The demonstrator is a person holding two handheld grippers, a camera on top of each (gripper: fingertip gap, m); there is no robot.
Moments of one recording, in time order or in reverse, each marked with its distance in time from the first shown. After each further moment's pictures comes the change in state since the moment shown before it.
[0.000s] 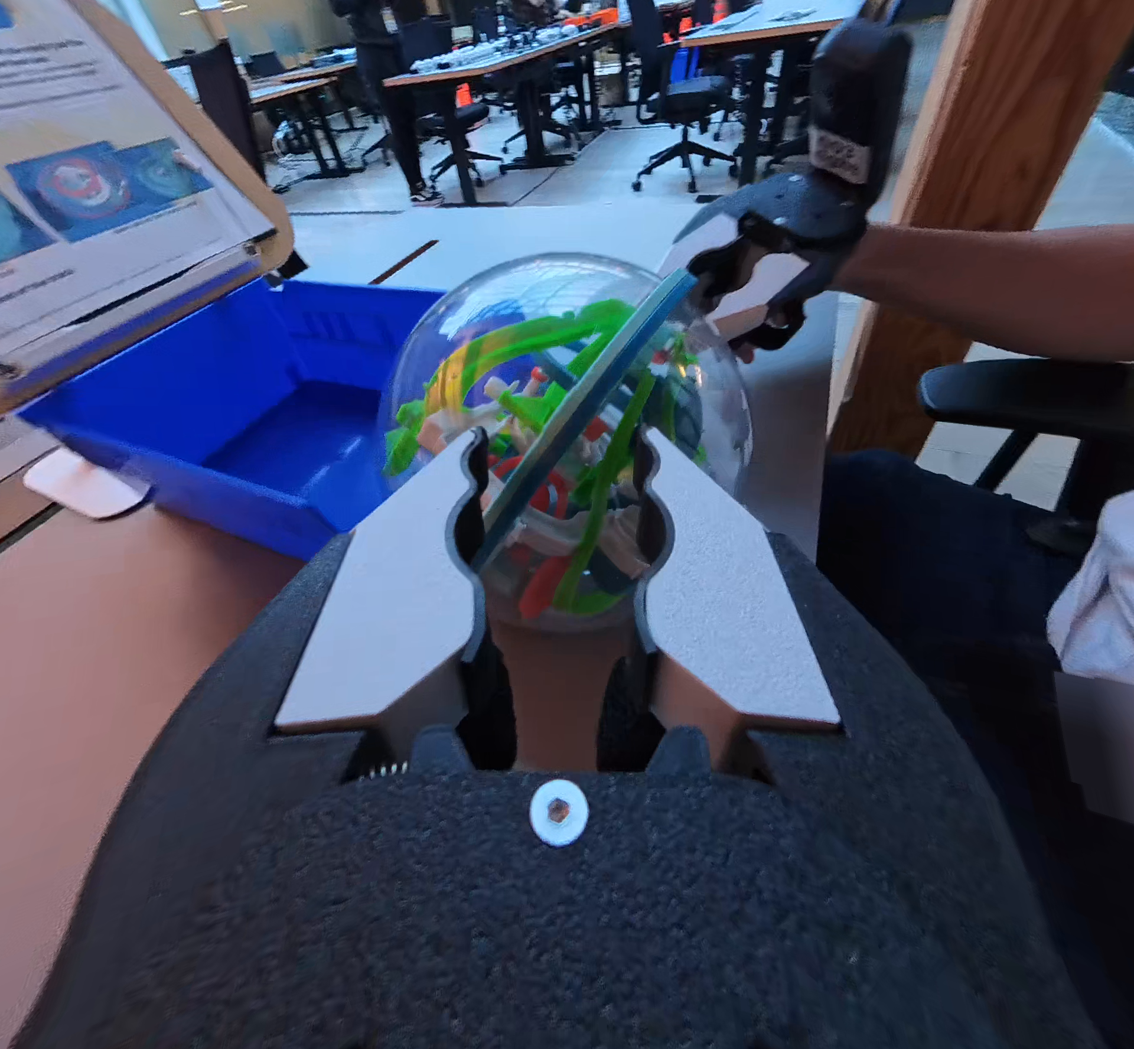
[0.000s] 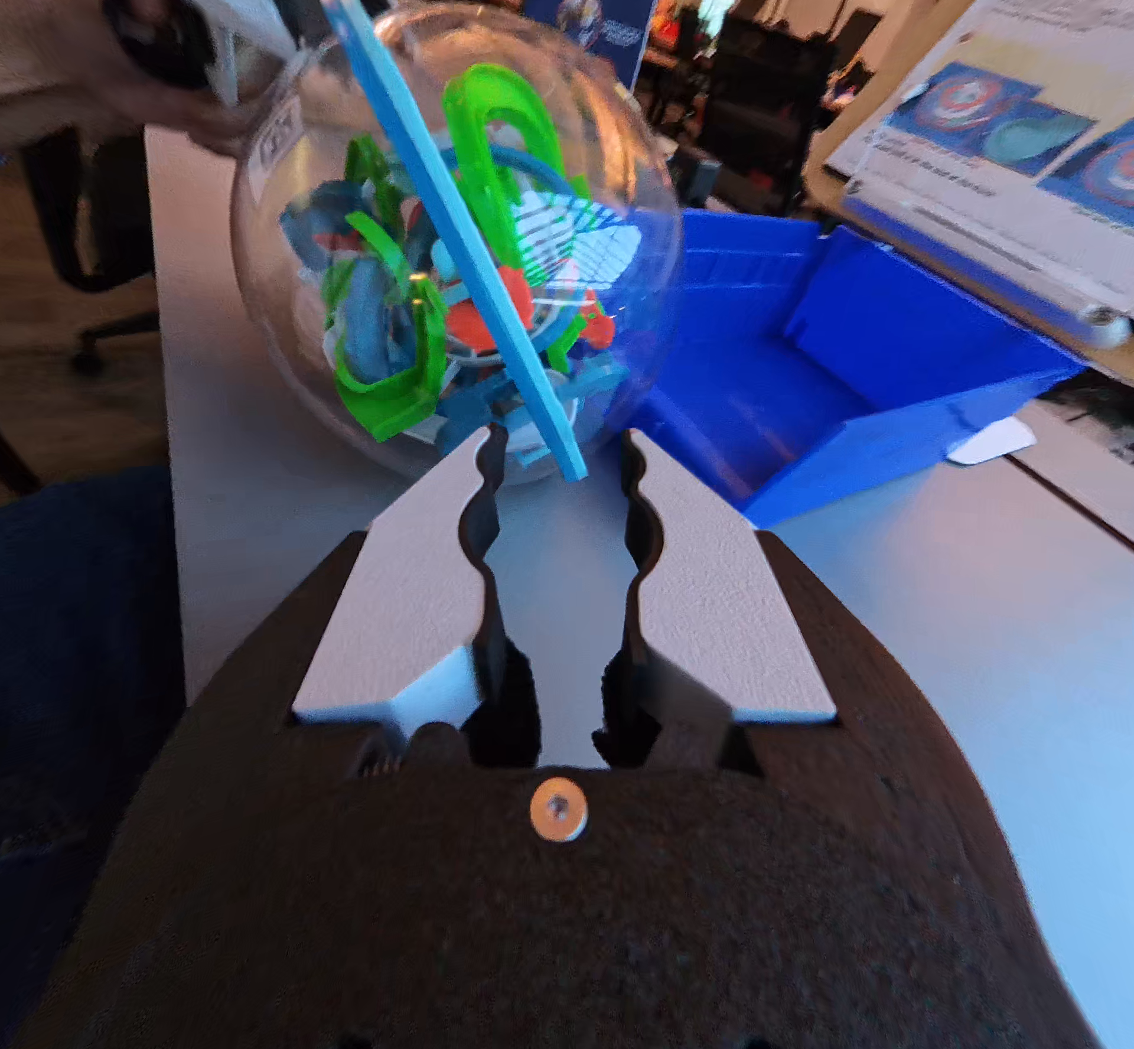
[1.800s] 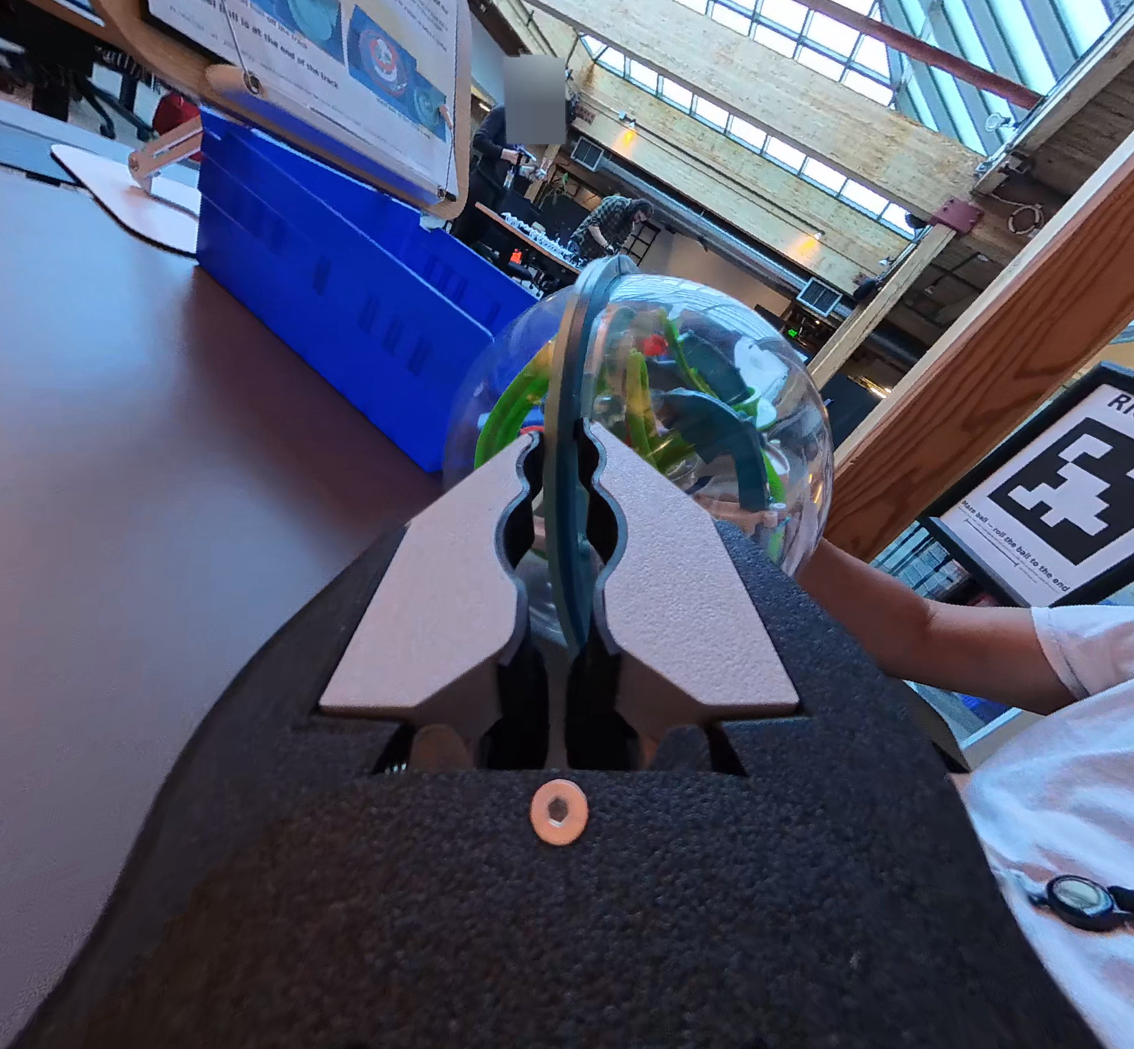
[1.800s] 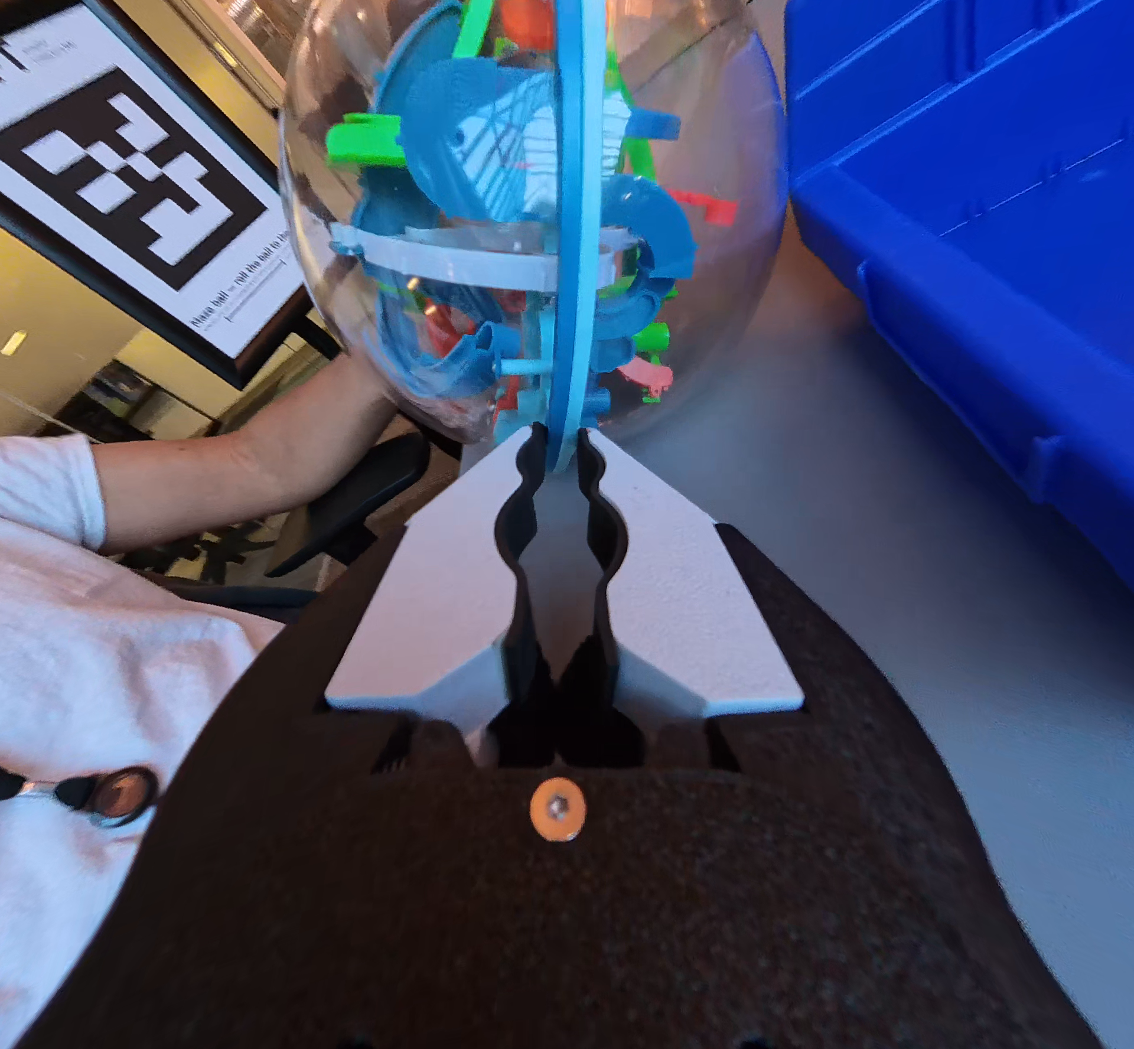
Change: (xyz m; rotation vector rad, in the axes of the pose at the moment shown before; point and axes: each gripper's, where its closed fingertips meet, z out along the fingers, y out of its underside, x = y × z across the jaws) left arm -0.073 0.065 -0.076 0.337 -0.076 -0.692; right arm -0.057 -0.001 0.075 -0.120 -0.641 0.676
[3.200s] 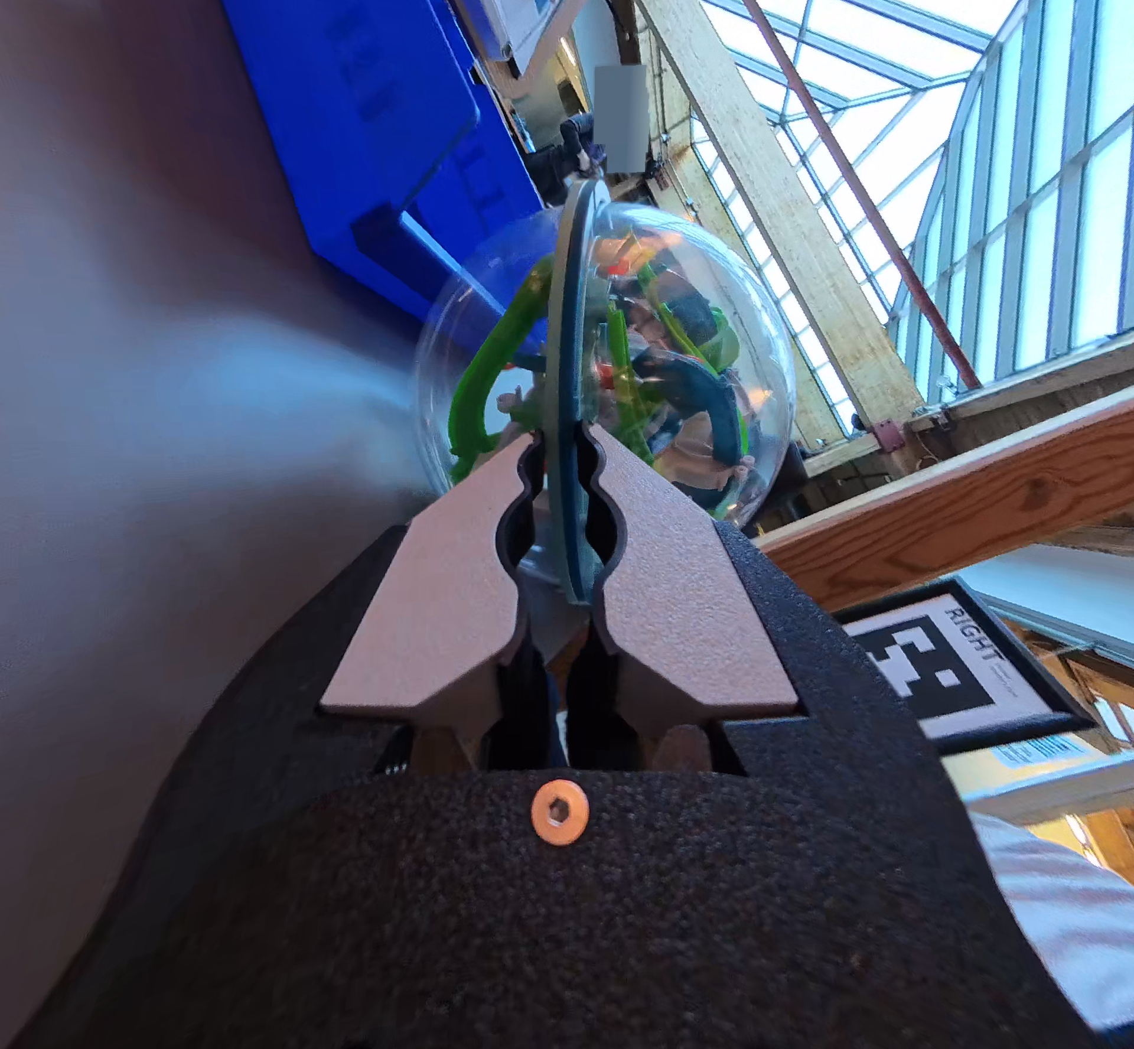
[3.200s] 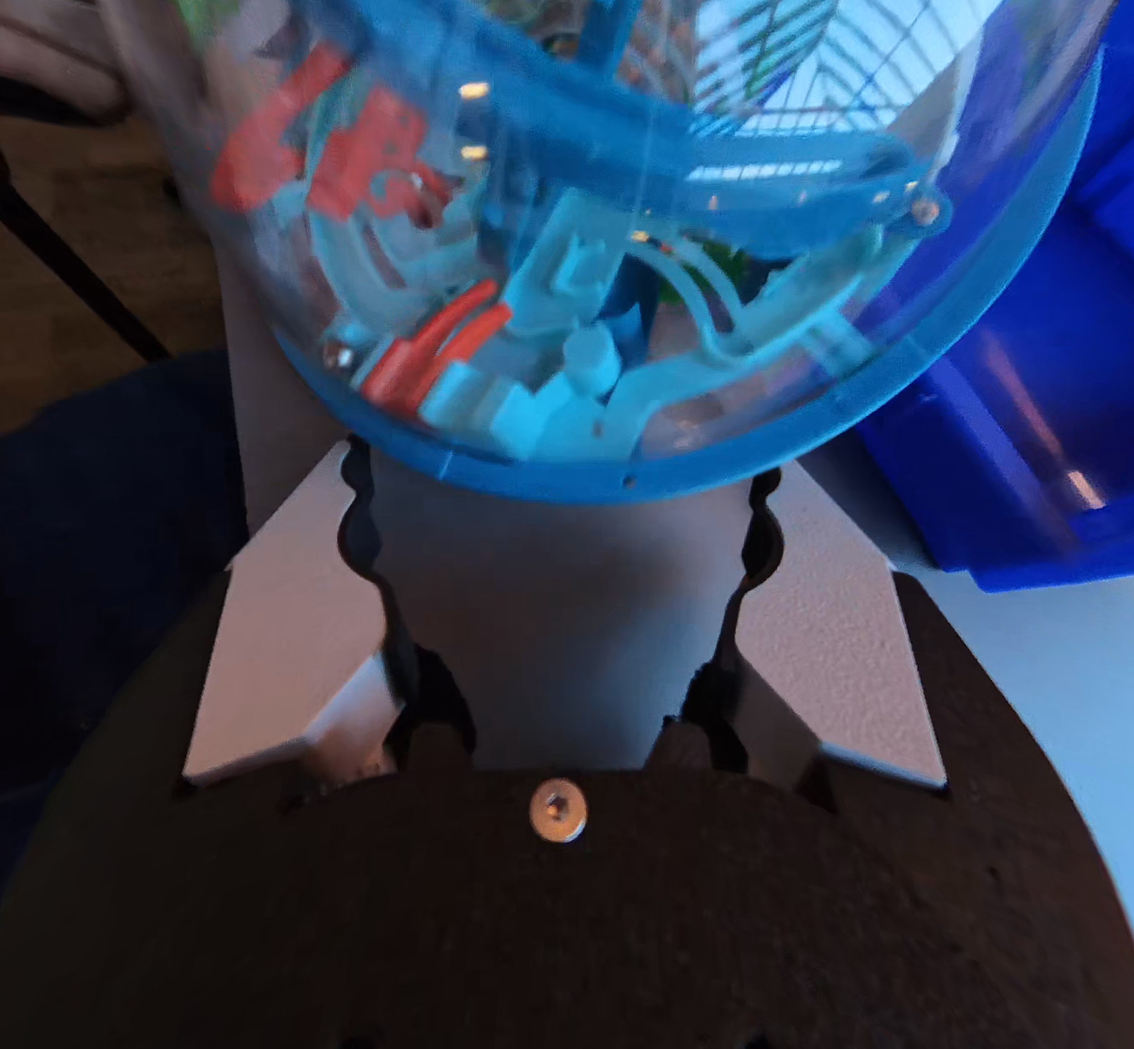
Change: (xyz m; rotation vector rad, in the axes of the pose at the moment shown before) left arm 0.049 0.064 0.022 0.039 -0.102 -0.515; right arm 0.012 0.044 -0.015 -0.217 0.558 -0.568
